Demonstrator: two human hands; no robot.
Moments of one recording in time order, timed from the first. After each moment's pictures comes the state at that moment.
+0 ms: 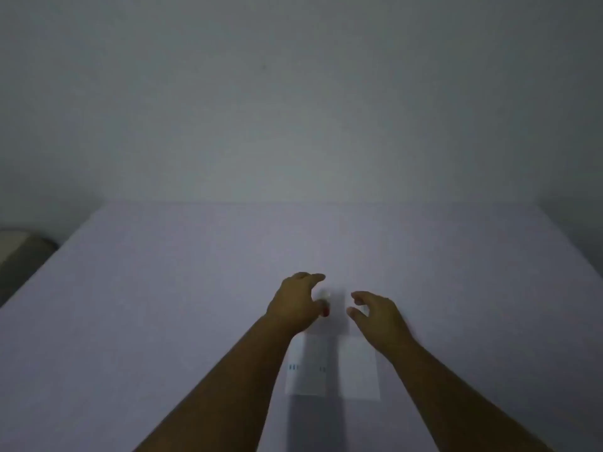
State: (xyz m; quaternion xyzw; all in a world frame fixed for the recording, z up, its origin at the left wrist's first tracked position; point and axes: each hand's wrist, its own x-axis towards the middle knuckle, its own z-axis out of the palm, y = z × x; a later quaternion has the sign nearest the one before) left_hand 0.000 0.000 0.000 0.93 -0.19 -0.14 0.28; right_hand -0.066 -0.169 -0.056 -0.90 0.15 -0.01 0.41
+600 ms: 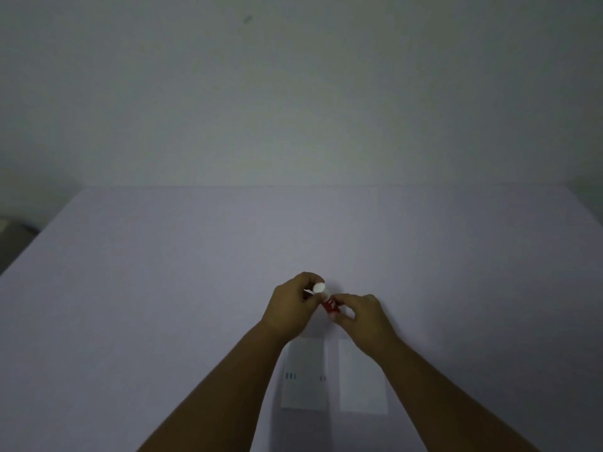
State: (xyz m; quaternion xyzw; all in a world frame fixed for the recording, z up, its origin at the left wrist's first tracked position) left_hand 0.021 -0.005 -0.036 0.87 -0.13 -0.15 0.44; right_hand -0.031 -0.156 -0.090 -0.89 0.11 0.04 0.45
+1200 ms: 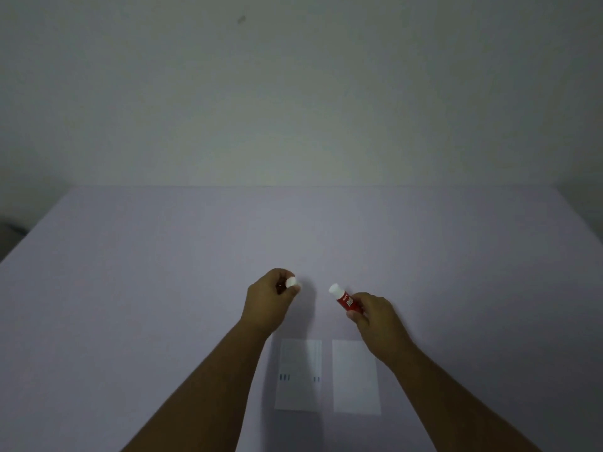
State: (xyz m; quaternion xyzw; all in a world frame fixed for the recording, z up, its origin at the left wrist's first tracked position) left_hand 0.037 0.014 -0.046 0.89 -0.03 -0.10 0.45; right_hand -0.045 -0.181 -0.084 -0.91 0.14 0.00 0.39
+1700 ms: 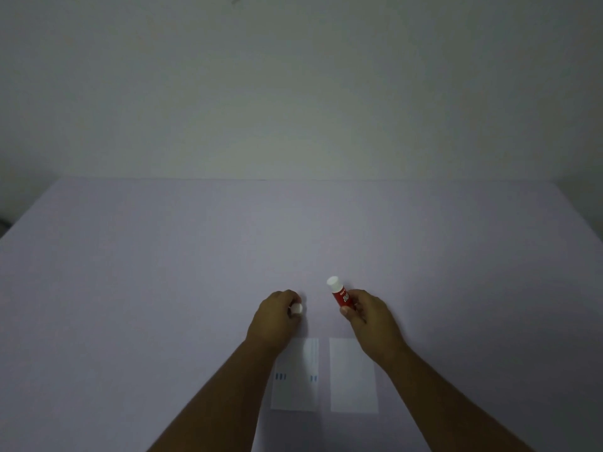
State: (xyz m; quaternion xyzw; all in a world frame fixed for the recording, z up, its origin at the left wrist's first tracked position) left_hand 0.024 0.011 -0.098 0.93 -0.13 -0.13 0.31; right_hand -0.047 -0.170 -0.085 -0.87 0.16 -0.02 0.46
